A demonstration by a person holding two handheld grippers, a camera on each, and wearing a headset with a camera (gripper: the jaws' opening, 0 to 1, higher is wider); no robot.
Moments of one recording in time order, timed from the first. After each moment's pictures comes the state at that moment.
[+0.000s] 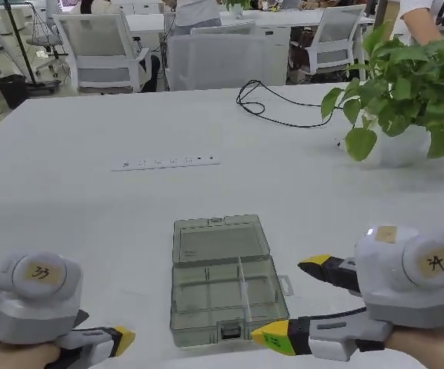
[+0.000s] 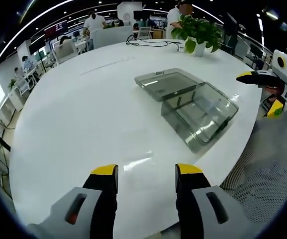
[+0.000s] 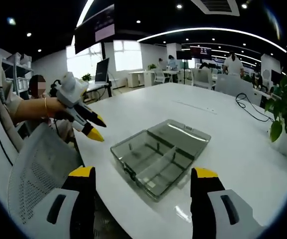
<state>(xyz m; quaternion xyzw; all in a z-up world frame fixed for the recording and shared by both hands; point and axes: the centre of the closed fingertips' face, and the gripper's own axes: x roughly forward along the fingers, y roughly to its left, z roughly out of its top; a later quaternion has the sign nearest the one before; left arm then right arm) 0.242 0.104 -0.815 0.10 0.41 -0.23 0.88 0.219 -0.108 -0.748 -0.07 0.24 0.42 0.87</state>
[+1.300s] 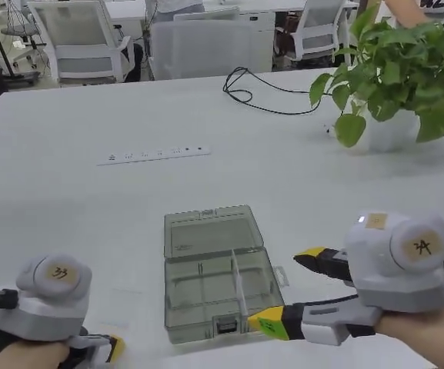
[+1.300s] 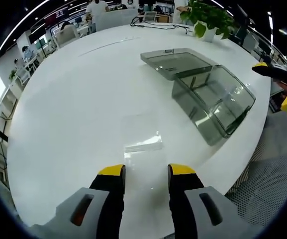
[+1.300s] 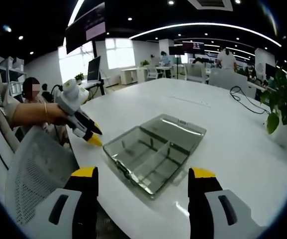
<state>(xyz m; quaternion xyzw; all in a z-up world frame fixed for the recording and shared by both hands) 0.246 0.110 -0.850 0.11 0.47 -0.20 0.85 0.228 -0.114 -0.758 -0.07 0.26 0.39 0.88</state>
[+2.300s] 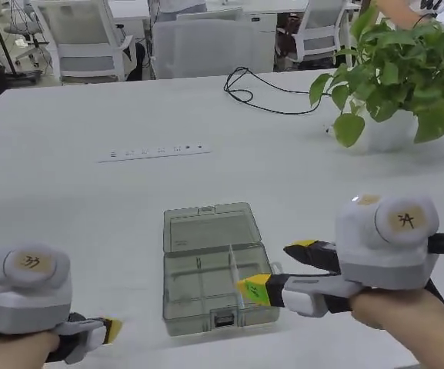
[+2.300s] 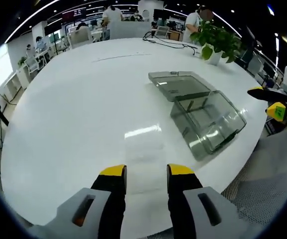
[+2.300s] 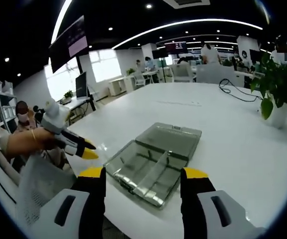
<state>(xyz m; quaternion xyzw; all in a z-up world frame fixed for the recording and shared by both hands) 0.242 0.102 -0.812 0.02 0.41 -0.18 0.89 0.242 -0.104 -0.737 0.03 0.26 0.35 0.90</state>
